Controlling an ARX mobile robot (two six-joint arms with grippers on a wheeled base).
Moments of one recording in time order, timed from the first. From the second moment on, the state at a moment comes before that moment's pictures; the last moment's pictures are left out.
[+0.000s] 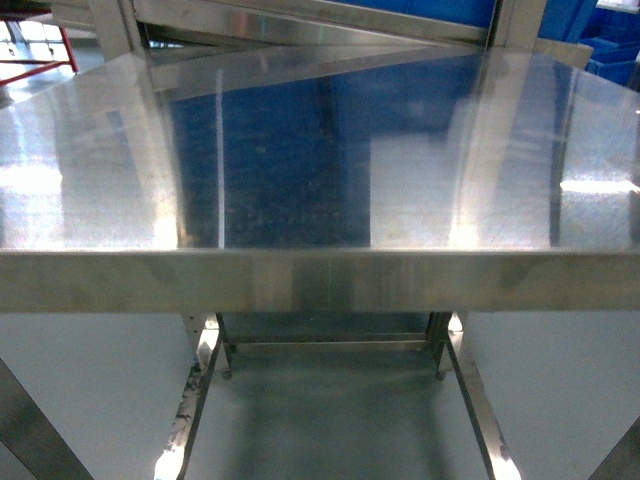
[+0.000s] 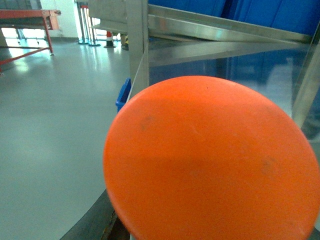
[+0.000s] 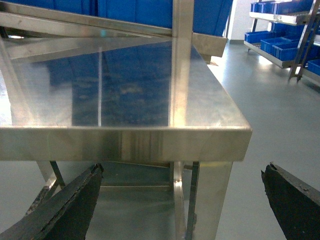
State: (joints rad) left arm 0.00 0.01 0.01 -0.01 0.00 -0.01; right arm 0.00 0.00 0.01 -0.01 0.00 0.00
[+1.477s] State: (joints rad) left arm 0.00 0.01 0.01 -0.01 0.00 -0.01; right arm 0.00 0.00 0.01 -0.01 0.00 0.00
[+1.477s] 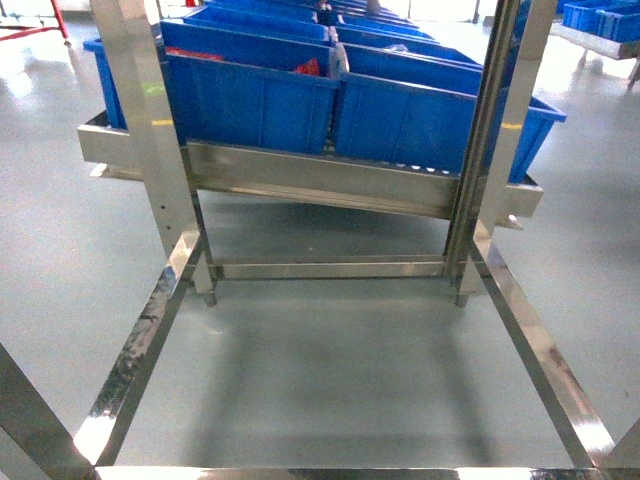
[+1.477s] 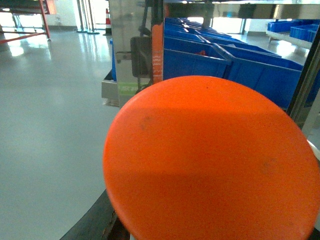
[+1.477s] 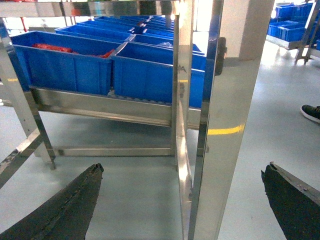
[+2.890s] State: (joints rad) left arm 0.00 0.01 0.01 -0.01 0.00 -0.01; right arm 0.00 0.00 0.01 -0.01 0.00 0.00
